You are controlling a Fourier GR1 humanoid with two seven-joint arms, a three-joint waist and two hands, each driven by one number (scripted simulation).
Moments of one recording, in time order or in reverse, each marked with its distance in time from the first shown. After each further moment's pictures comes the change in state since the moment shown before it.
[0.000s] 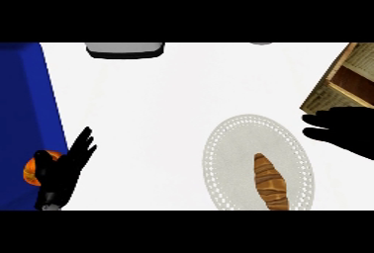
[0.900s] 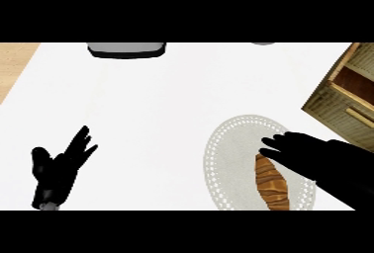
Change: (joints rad) left arm -0.006 -0.008 0.033 0.006 -0.012 -0.022 0.023; right arm 0.189 0.248 0.236 0.018 0.521 -0.088 -0.117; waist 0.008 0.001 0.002
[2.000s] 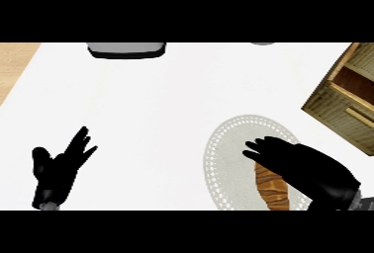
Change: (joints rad) left arm 0.002 -0.026 0.031 0.013 -0.032 -0.020 0.002; right arm 0.072 0.147 0.138 0.218 0.367 -0.165 -0.231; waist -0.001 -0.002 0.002
